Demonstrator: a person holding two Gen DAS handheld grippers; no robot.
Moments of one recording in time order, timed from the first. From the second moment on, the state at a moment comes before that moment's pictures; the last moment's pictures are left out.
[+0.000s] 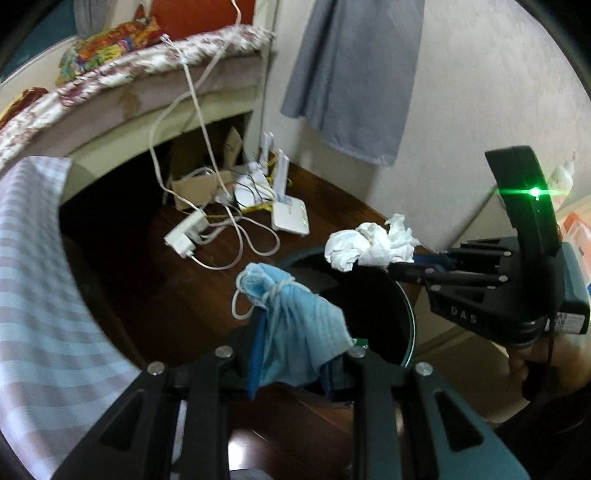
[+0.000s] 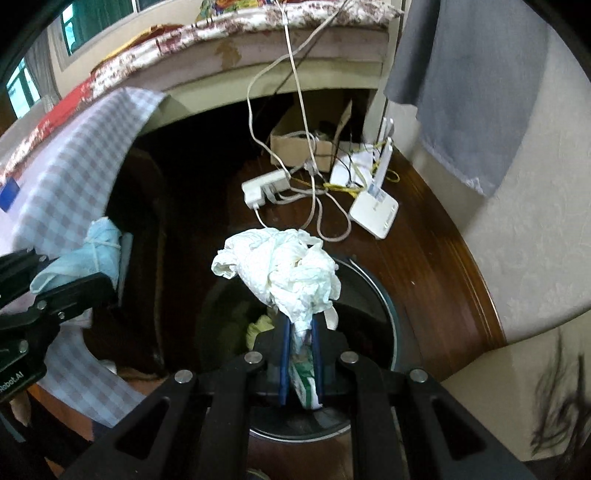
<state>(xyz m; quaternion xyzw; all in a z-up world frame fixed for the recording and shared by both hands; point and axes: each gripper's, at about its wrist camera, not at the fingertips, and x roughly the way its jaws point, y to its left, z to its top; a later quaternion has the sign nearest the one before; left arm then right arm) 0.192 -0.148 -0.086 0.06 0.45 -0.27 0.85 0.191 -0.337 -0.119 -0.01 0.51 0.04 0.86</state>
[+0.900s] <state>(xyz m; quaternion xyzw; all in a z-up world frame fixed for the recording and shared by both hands) 0.205 -0.189 -0.152 0.08 0.52 -0.25 0.81 0.189 -0.387 -0.180 -0.04 0.57 -0.01 0.82</state>
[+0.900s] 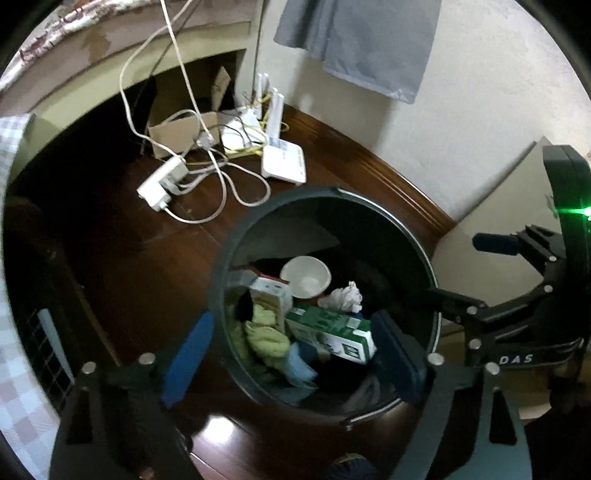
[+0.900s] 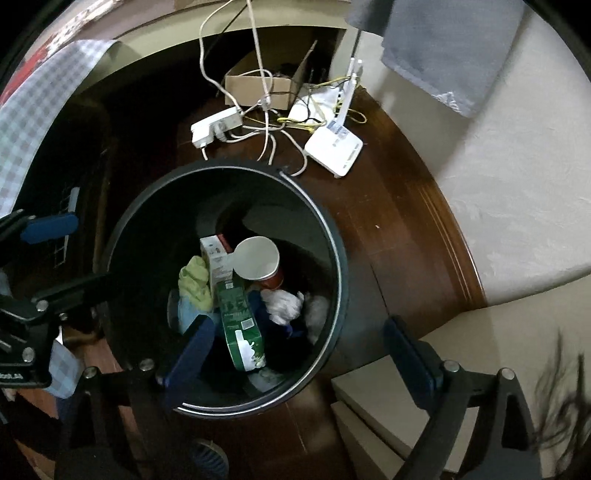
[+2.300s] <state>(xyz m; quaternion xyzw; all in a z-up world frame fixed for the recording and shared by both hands) 0.192 -0.033 -0.026 0.05 0.39 -0.07 0.92 0.222 -0.265 -0.036 -0.03 0.39 0.07 0.92</state>
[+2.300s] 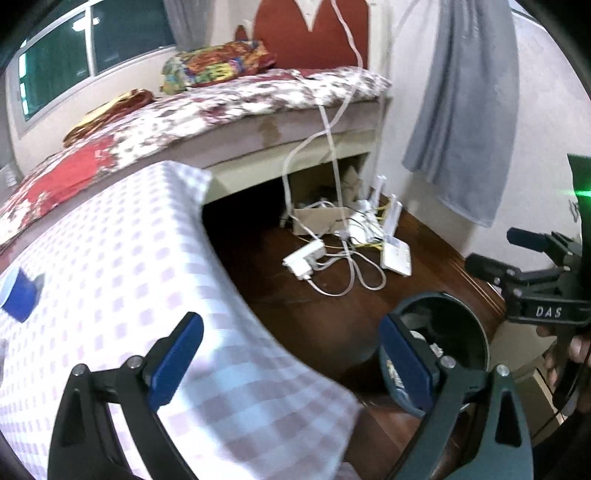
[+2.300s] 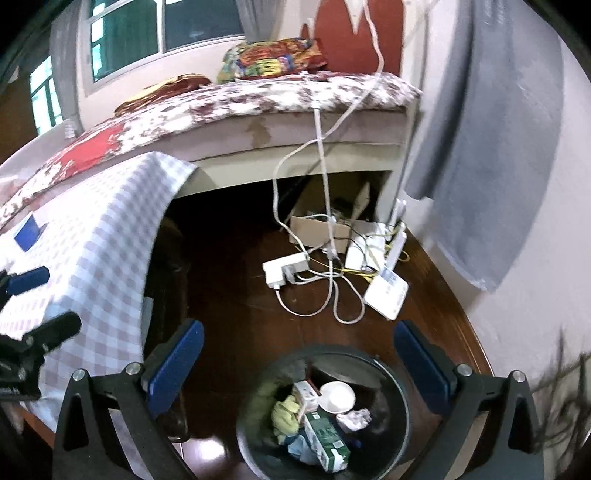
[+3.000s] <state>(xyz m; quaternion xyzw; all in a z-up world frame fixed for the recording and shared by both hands) 0.155 0.119 -0.011 0.00 0.37 0.07 0.93 0.235 -0.097 0.005 -0.07 0.35 0.21 0.91</state>
